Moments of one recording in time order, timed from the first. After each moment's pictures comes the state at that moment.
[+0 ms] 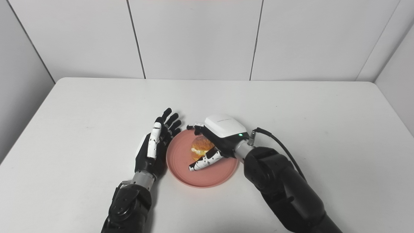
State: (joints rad) left arm -0.23 -0.13 -0.02 0.12 -0.19 0.10 -0.07; right arm -0.56 -0.29 0.53 -0.08 -0.81 0.22 0.50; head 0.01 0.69
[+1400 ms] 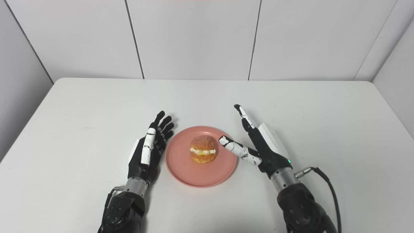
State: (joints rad) left arm -0.16 -0.08 -0.01 0.10 -0.13 -0.01 -0.07; right arm -0.17 -0.17 0.18 -0.24 -0.44 0.18 0.18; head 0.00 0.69
